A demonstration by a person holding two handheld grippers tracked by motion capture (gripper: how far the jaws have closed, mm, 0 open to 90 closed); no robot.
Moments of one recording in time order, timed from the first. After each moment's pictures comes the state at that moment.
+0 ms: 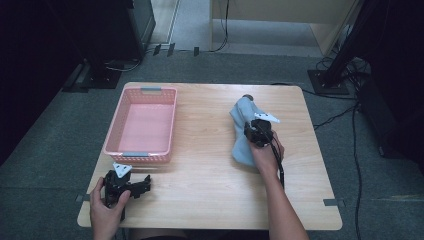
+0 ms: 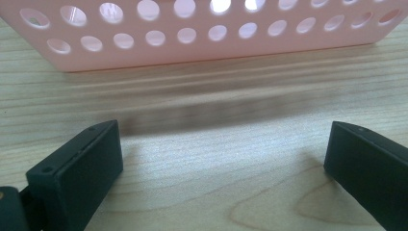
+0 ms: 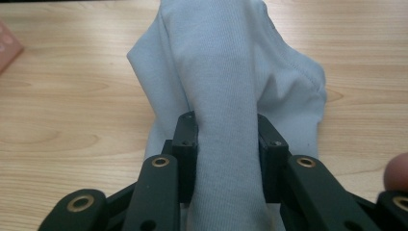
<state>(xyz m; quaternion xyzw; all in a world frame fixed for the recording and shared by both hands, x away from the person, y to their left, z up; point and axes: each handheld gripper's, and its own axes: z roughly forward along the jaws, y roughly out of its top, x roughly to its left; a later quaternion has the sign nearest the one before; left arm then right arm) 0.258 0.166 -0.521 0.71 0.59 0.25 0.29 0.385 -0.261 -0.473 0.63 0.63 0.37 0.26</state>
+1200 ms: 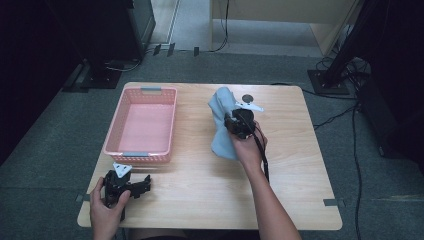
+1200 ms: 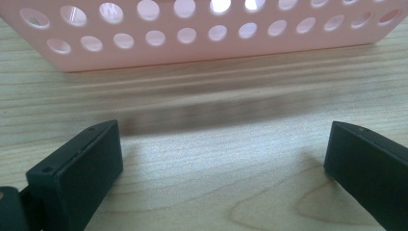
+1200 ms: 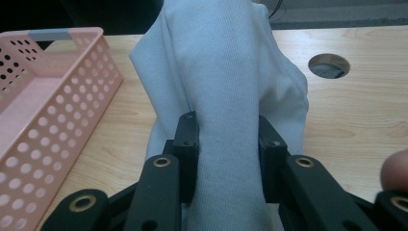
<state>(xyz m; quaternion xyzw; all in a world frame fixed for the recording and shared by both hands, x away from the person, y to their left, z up) 0.258 0.166 -0.521 0.71 0.59 0.25 0.29 0.384 -0.199 -0.420 0.61 0.64 0.41 0.22</state>
